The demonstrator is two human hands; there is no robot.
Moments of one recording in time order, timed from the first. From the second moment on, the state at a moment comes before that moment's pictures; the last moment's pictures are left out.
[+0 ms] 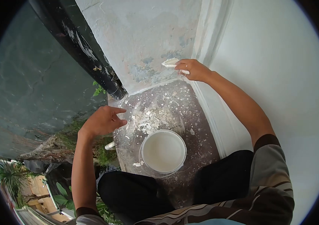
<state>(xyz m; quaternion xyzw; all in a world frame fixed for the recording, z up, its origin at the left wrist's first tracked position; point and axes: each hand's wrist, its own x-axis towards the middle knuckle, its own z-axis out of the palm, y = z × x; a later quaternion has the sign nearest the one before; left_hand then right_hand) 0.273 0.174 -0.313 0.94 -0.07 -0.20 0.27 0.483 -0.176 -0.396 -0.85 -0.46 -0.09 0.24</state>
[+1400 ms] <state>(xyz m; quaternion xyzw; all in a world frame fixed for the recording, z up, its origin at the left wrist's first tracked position) 0.221 0.119 -0.313 0.93 -0.17 -0.18 0.28 0.536 -0.220 -0.315 -0.76 -0.42 -0.42 0.26</state>
